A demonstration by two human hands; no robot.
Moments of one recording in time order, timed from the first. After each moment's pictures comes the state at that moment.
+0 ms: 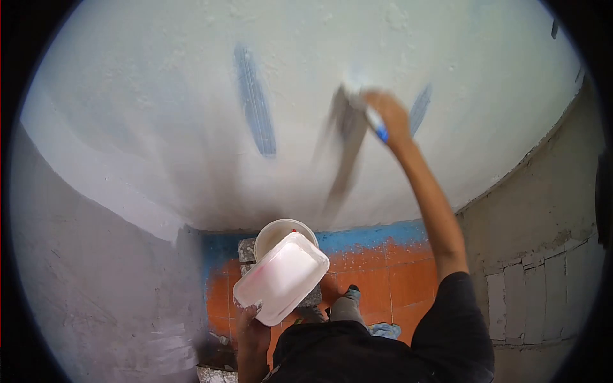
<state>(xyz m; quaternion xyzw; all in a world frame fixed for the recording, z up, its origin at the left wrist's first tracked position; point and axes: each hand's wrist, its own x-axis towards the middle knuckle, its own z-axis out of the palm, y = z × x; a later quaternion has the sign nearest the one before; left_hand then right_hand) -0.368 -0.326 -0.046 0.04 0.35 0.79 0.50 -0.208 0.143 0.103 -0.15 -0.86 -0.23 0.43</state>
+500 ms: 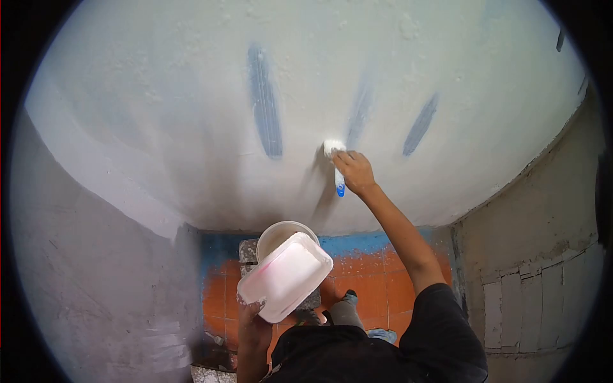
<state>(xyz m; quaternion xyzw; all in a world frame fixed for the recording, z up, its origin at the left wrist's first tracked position) -0.378 -0.324 -0.044 0.04 0.34 0.78 0.52 -0.250 0.111 -0.028 -0.19 -0.90 -0.24 0.32</state>
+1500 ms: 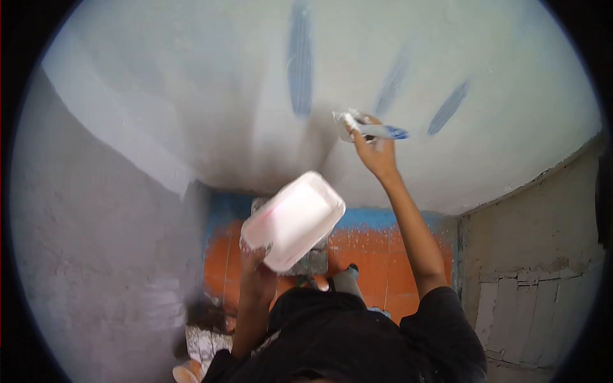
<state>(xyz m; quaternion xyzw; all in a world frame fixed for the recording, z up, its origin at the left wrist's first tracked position) -0.386 -0.321 -0.038 0.07 0.33 0.82 0.46 -0.279 -0.004 0.031 -0.26 -0.79 0.31 0.46</state>
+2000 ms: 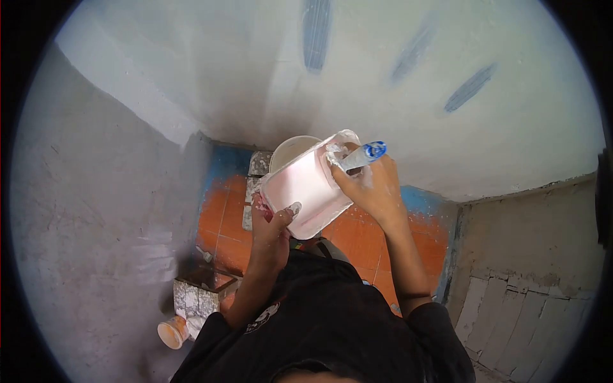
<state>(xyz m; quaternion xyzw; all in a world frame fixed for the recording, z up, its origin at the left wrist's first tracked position) -0.378 -0.312 -0.032 0.10 0.34 0.82 0.44 -0.277 -0.149 0.044 -0.32 -0.89 0.23 0.22</state>
